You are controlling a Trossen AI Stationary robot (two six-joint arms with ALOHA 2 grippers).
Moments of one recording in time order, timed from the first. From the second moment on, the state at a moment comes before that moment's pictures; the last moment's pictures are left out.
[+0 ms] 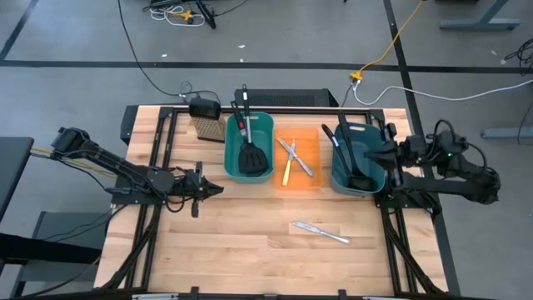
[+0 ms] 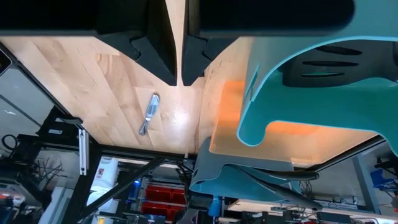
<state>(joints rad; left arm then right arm) -0.36 0.75 0.11 0.47 -0.40 -0.19 -0.16 0.21 0.60 -0.22 -0.22 0.03</state>
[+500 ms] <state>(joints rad) -0.36 0.75 0.11 0.47 -0.40 -0.19 -0.16 0.05 0.39 -0.26 -0.12 0.05</state>
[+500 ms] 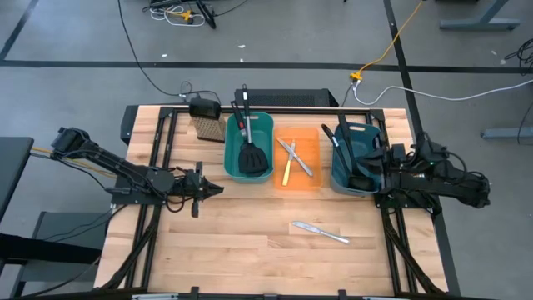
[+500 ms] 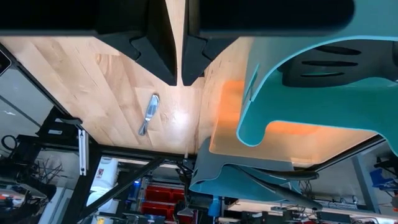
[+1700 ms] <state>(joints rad) -0.36 1.75 1.39 -0.05 -0.22 0.20 -0.16 0.04 0.19 -0.04 -0.17 0.08</state>
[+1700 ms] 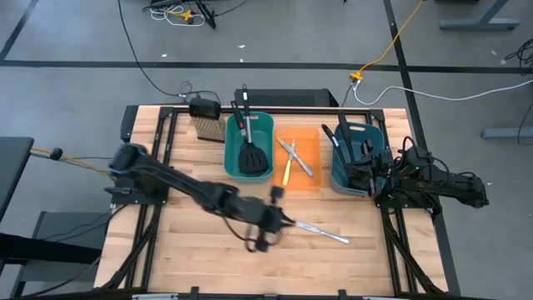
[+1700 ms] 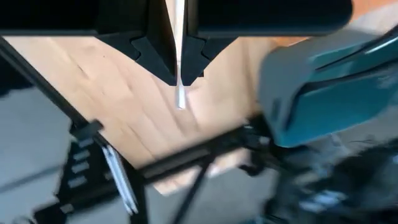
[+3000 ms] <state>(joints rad) -0.19 2.66 2.25 -0.21 0.14 0.12 -0.16 0.04 0.19 -0.08 -0.22 0.15</state>
